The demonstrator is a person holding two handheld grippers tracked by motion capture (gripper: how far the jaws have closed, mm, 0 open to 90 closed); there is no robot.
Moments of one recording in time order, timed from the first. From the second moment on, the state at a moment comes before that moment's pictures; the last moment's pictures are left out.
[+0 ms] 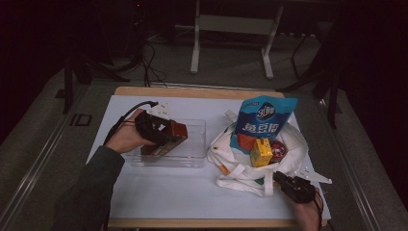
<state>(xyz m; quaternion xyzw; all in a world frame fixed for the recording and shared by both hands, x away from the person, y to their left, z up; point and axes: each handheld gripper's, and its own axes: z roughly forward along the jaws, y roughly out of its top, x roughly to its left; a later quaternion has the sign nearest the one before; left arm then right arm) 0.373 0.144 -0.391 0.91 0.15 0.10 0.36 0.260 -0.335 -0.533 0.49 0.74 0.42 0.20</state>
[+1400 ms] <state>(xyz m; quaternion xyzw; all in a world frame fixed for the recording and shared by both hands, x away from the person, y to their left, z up) 0.370 0.073 -0.440 0.91 0.18 0.06 0.37 0.259 -0.336 -0.533 0.49 0.74 0.42 0.20</state>
